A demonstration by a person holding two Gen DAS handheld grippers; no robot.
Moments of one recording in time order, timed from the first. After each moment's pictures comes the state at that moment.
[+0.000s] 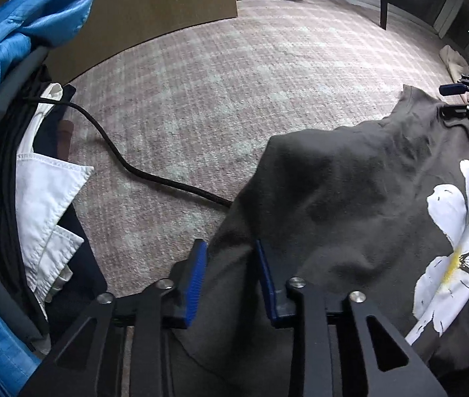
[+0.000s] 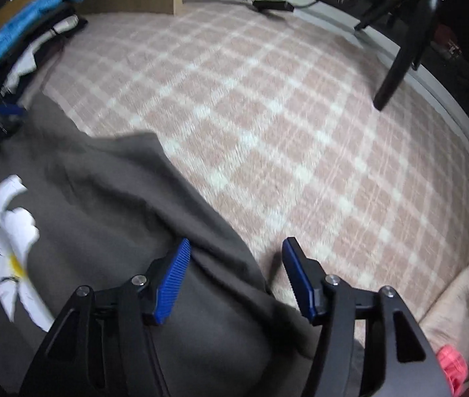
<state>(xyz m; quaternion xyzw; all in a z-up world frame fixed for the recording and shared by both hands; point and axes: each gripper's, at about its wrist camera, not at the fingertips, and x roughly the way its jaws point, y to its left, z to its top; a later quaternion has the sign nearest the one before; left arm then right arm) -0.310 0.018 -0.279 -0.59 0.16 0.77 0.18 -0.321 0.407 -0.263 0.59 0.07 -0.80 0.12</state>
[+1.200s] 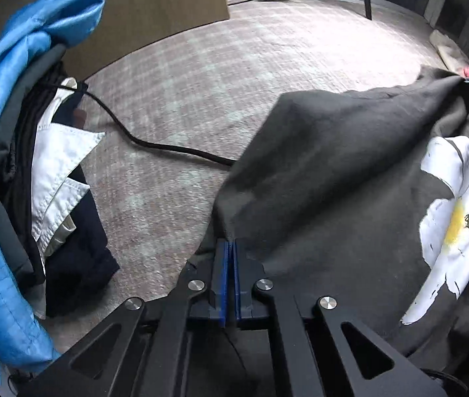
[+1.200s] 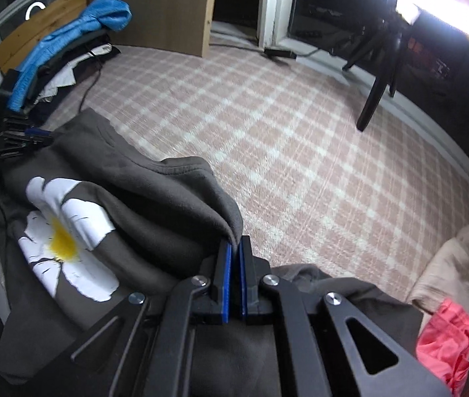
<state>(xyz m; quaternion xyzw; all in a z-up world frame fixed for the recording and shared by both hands) -0.249 0.003 -0.261 -0.56 0.18 0.79 0.18 -0.240 0.380 -0.224 0.52 0.07 -0.84 0.10</state>
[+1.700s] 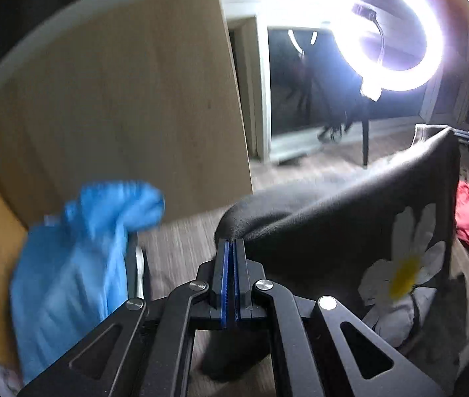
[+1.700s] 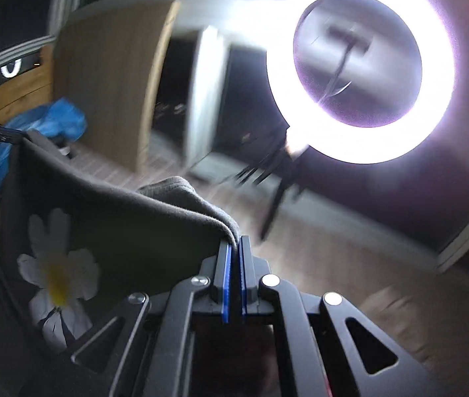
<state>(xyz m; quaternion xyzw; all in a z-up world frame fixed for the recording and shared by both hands) -0.324 0.043 -0.077 -0.37 0.14 0.90 0.18 -0.252 0.424 -0.075 0.33 0.12 -0.93 -0.04</state>
